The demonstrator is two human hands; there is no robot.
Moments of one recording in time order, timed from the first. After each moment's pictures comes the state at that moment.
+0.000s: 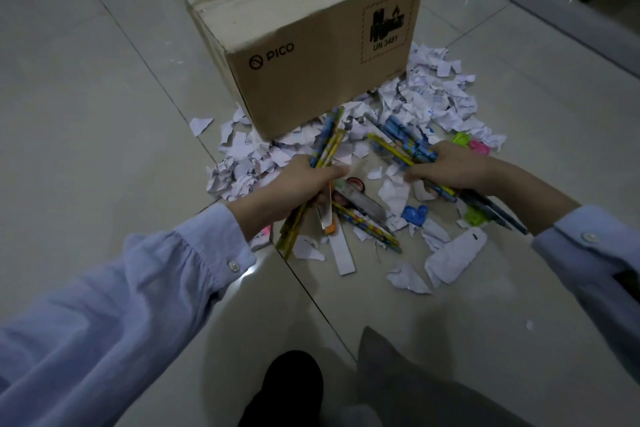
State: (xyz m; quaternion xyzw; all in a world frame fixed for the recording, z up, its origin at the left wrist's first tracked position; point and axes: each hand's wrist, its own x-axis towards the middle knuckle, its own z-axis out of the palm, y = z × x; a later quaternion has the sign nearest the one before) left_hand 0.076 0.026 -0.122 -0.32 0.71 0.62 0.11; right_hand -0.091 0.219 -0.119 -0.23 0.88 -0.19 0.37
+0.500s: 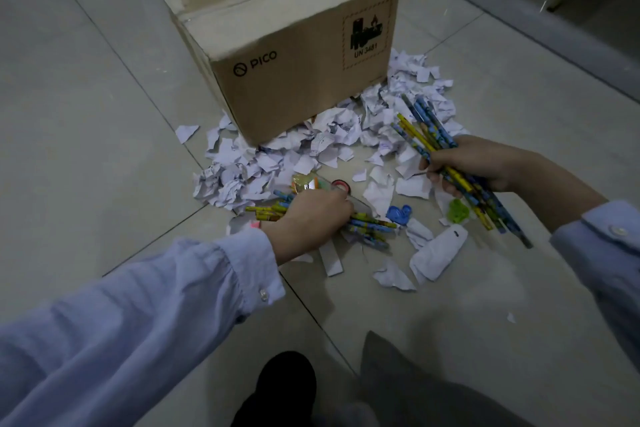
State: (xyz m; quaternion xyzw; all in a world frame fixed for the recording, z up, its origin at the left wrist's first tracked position) left_hand 0.079 0.073 -0.141 0.07 0.99 -0.04 0.14; right_hand -0.104 0.253 -0.093 -0.10 0.80 -0.35 0.47
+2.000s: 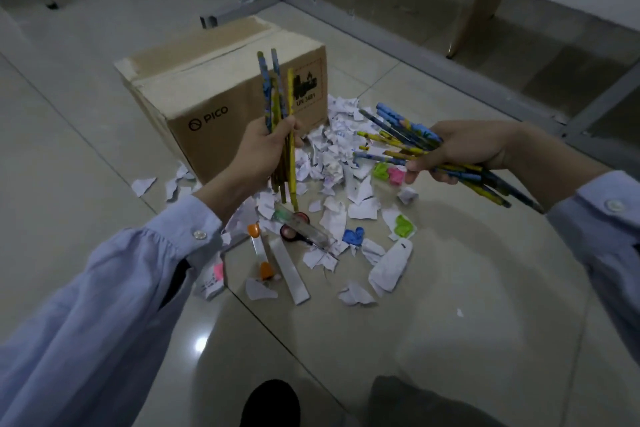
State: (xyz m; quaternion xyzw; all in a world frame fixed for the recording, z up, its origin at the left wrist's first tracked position) left_hand 0.011 0.033 -0.050 -0.19 0.76 0.61 -0.14; right_hand -0.098 0.291 0.020 -0.21 0.83 -0.27 0.44
